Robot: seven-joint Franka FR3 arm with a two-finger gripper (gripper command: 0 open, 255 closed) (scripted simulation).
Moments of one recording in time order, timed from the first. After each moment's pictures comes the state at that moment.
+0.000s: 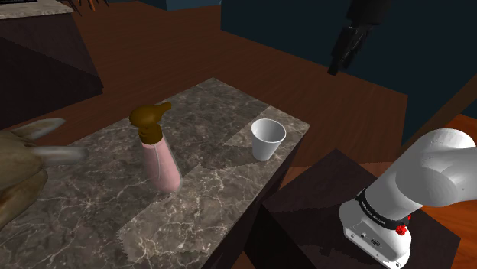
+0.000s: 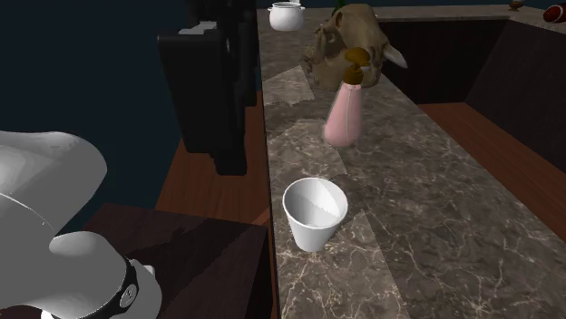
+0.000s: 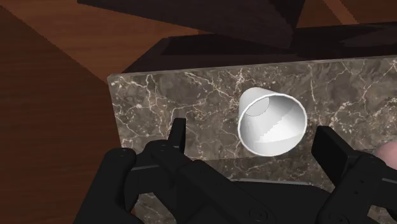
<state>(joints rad) 0.02 -0.81 0.06 -2.32 0.12 1.50 -0.10</state>
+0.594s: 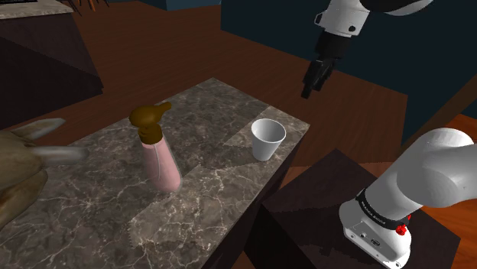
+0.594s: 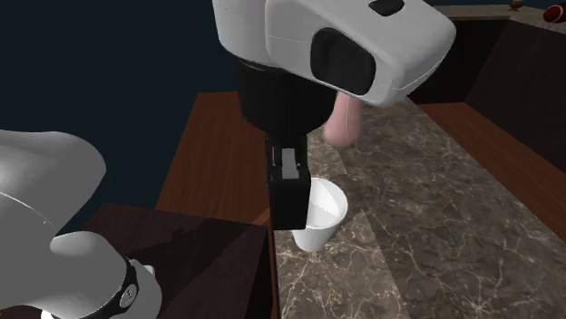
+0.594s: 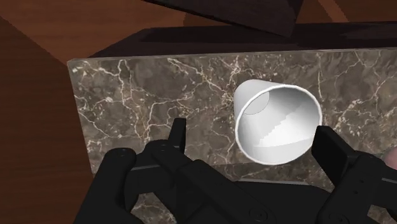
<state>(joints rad) 0.05 -0.71 0.06 -2.49 0.17 1.75 -0.15</state>
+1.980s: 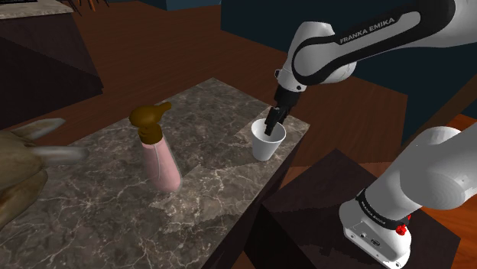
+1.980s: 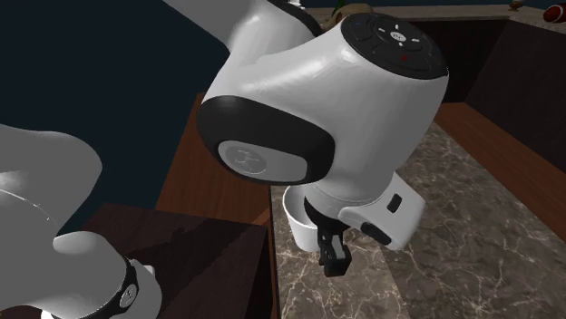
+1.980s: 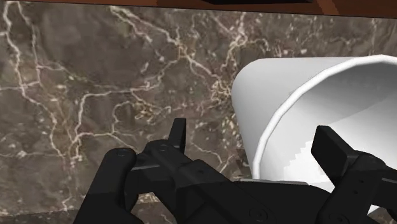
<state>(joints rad) 0.13 -0.34 0.09 -2.65 0.33 2.28 -0.28</state>
